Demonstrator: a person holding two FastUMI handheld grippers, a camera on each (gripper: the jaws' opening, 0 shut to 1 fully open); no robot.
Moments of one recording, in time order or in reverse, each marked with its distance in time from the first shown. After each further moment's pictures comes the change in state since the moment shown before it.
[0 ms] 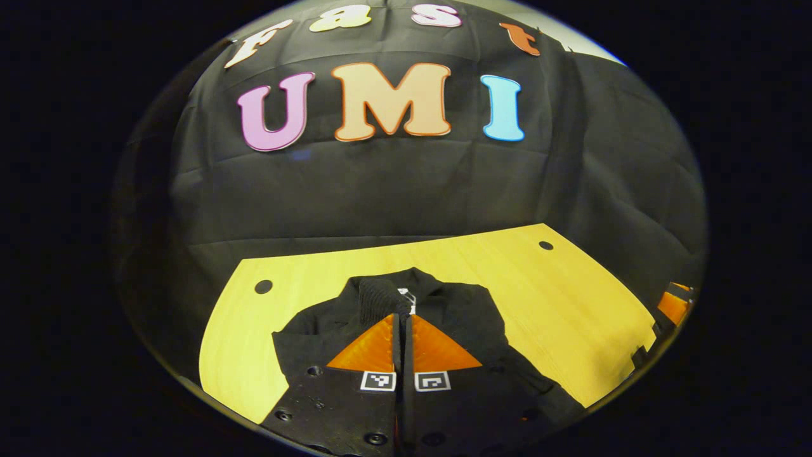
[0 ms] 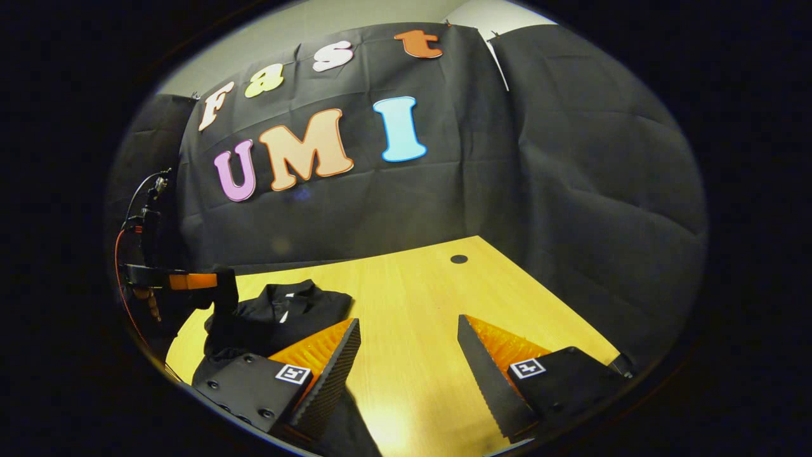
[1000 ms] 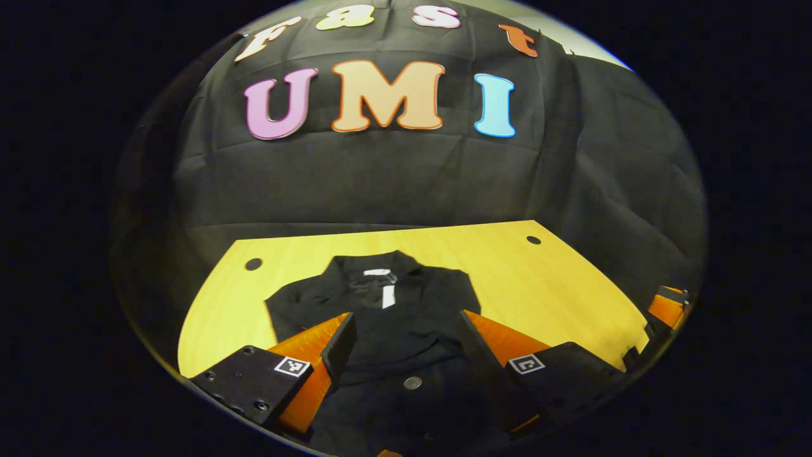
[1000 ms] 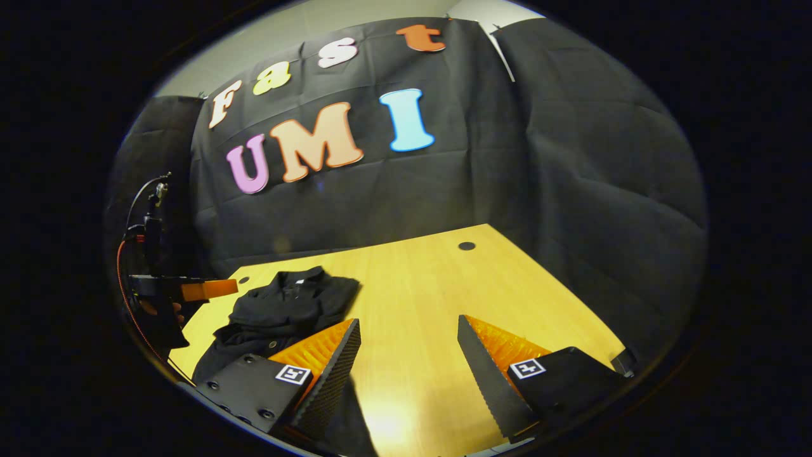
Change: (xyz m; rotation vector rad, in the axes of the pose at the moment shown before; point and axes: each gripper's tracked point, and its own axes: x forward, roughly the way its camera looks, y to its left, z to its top) left arm -0.069 0.007 -0.051 -0.060 0.004 0.039; right arm -0.016 0.018 -0.032 -0.053 0.071 0.103
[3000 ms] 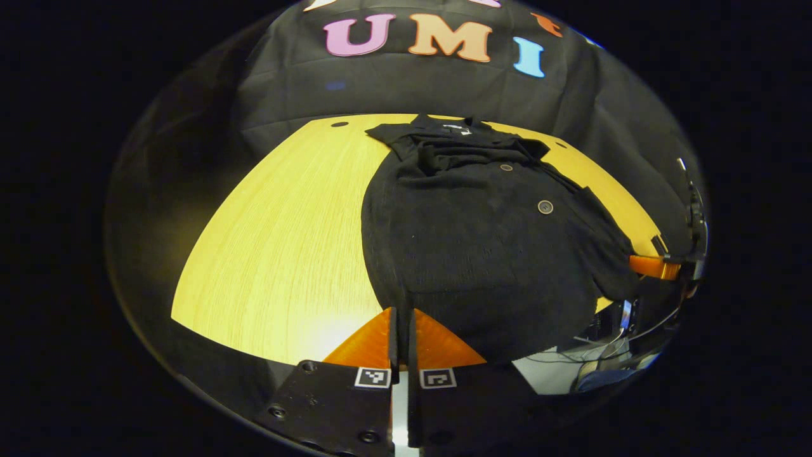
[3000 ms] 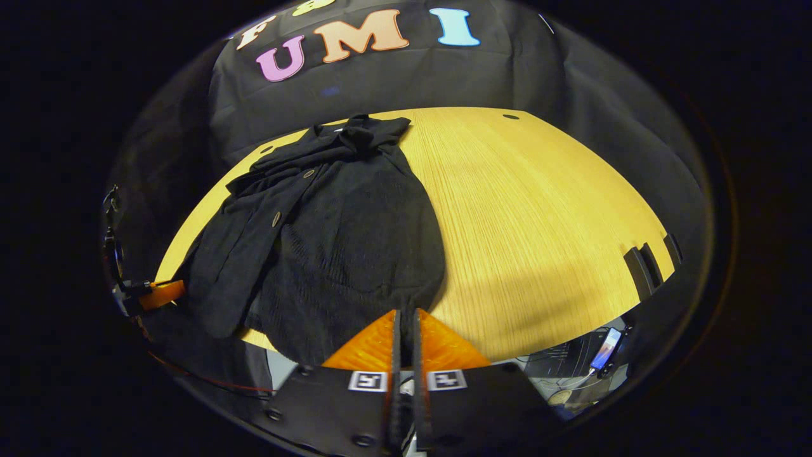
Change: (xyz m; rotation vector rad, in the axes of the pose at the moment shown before) left arm -0.160 0.107 -0.272 -0.115 0.304 0.066; right arm -0.049 0.084 -0.248 -0.061 0.473 0.019
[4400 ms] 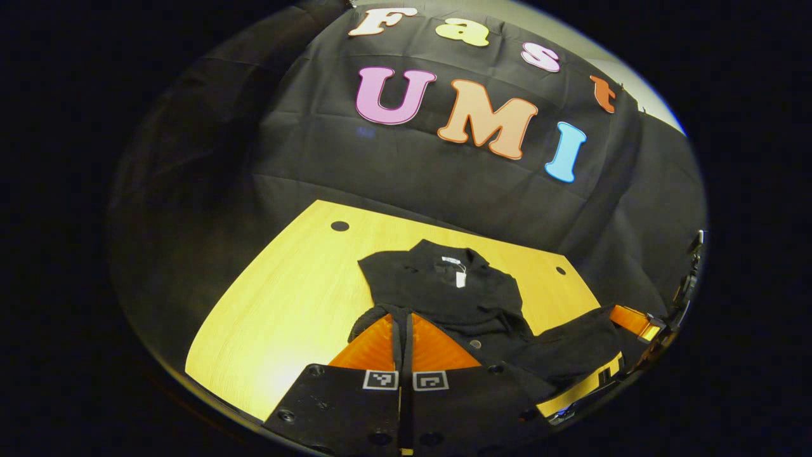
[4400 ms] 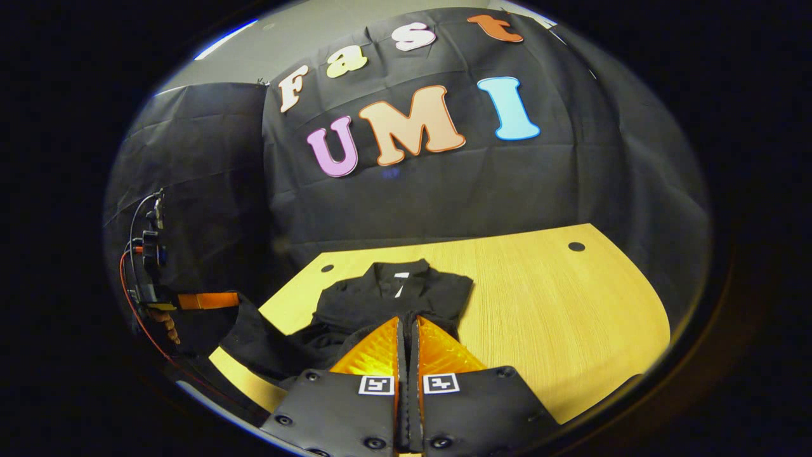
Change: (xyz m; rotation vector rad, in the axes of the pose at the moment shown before) left arm -0.001 -0.019 0.280 -0.187 -0.321 0.001; right arm -0.055 0.051 0.291 -0.082 -0.458 0.272
